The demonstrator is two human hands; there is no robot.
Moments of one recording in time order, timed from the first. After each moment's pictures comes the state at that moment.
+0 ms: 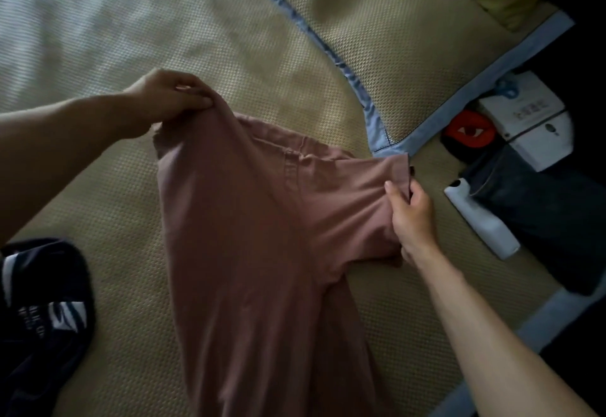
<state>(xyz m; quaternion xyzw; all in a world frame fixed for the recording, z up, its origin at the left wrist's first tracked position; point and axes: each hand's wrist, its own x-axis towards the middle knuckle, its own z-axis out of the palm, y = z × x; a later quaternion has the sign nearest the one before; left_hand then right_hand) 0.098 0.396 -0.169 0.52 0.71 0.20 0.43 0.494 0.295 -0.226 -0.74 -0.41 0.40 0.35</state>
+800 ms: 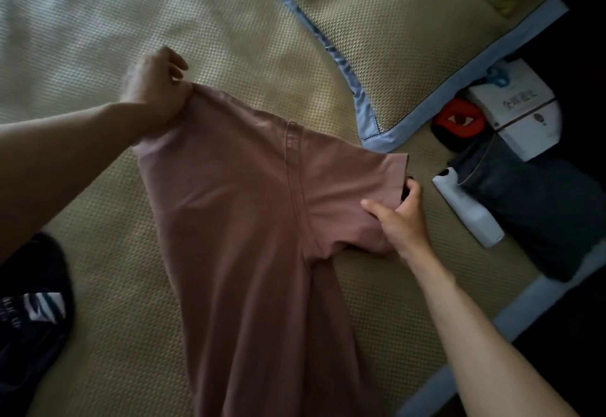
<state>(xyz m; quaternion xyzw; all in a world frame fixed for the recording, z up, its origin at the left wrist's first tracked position) 0.121 0.394 -0.196 0.55 0.79 0.20 0.22 0.512 0.278 -0.229 -0.77 -0.40 0.42 0.27</state>
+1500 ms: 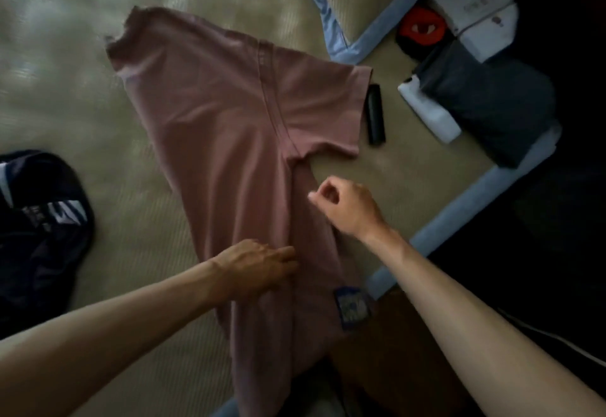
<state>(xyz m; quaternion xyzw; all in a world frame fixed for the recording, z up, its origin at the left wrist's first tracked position) 0.287 0.070 -0.178 0.88 0.24 -0.25 0.32 0.496 0.129 -0.197 -0.68 -0.62 0.38 0.05</state>
